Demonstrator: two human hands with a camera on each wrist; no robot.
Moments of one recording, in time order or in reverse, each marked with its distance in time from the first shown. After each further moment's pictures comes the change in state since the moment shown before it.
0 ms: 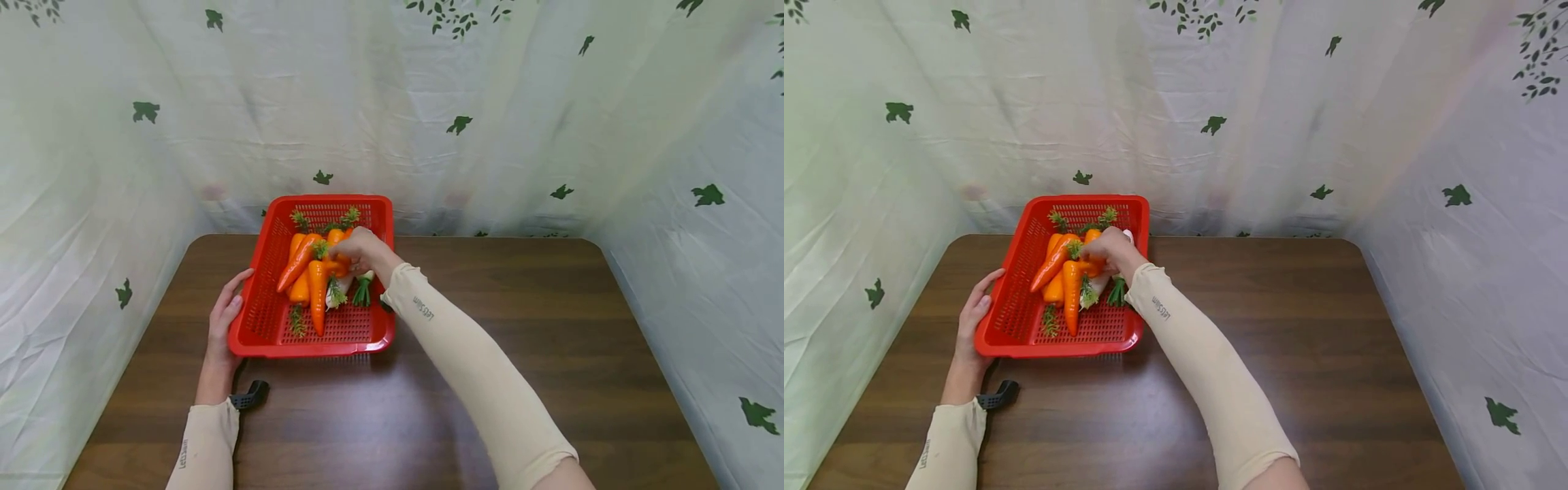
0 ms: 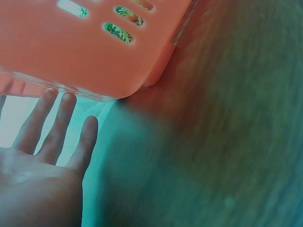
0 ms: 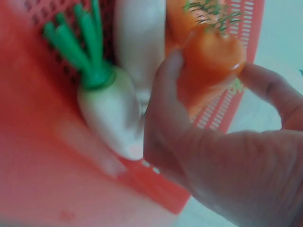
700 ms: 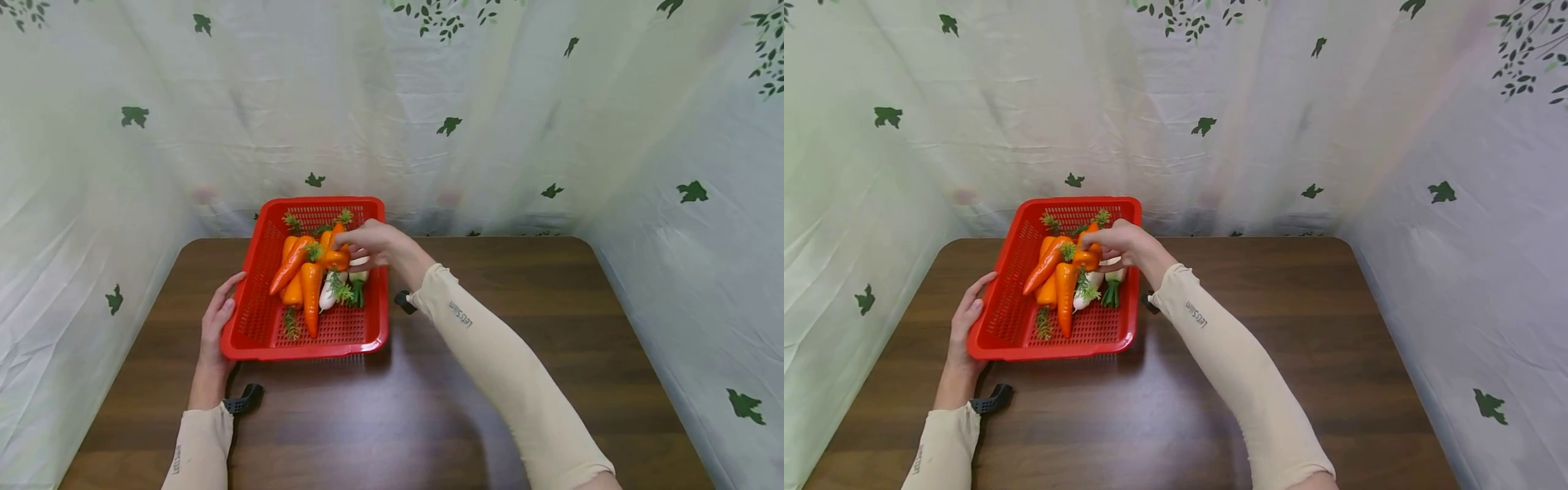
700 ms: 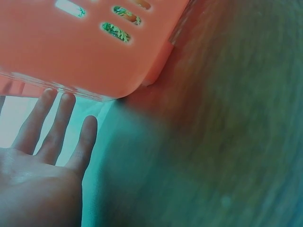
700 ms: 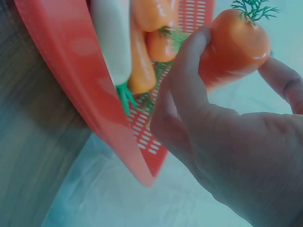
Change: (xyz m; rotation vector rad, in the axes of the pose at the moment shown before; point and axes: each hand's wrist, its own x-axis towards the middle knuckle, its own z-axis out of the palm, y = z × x) left_hand 0.002 -0.003 -0.002 -0.049 -0.038 0.024; right_hand -0.031 -0.004 -0.039 0.142 -0.155 -0.031
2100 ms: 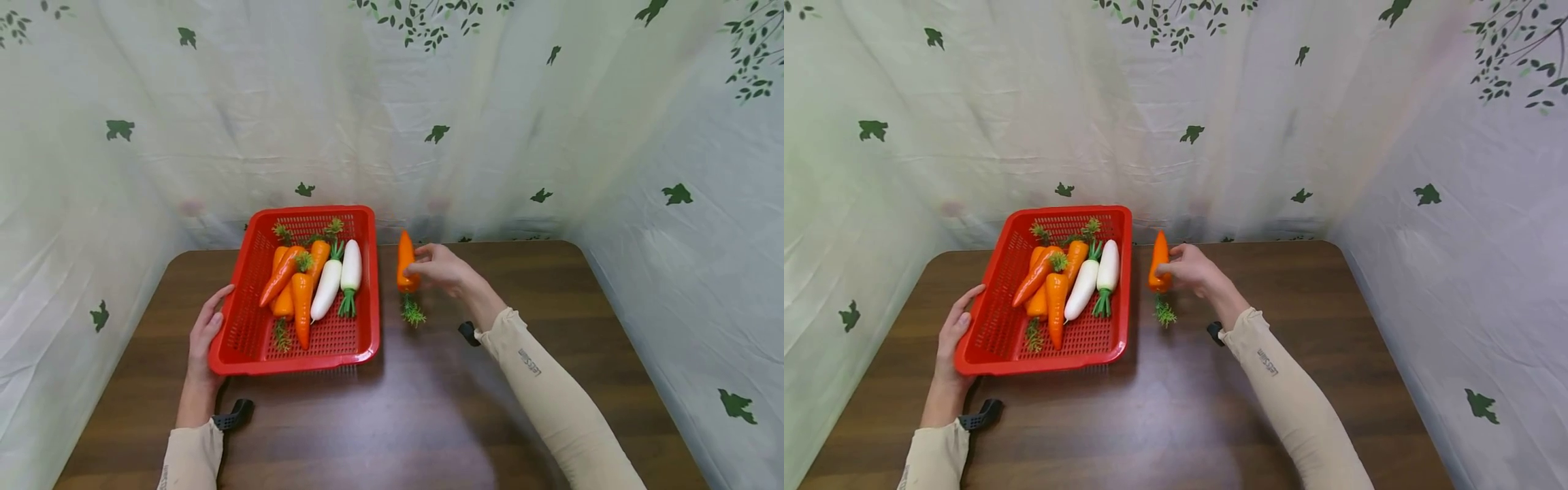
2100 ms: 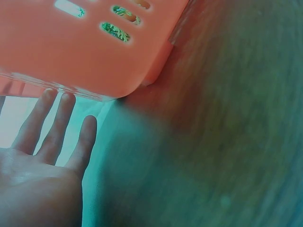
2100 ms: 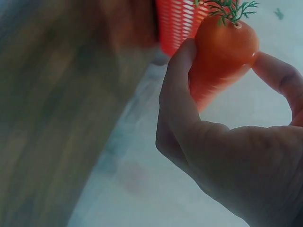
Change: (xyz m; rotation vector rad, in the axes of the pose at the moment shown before) left_hand -0.002 -0.003 -0.001 -0.054 -0.057 0.029; right_hand -0.046 0.079 -0.104 -0.099 0.180 -0.164
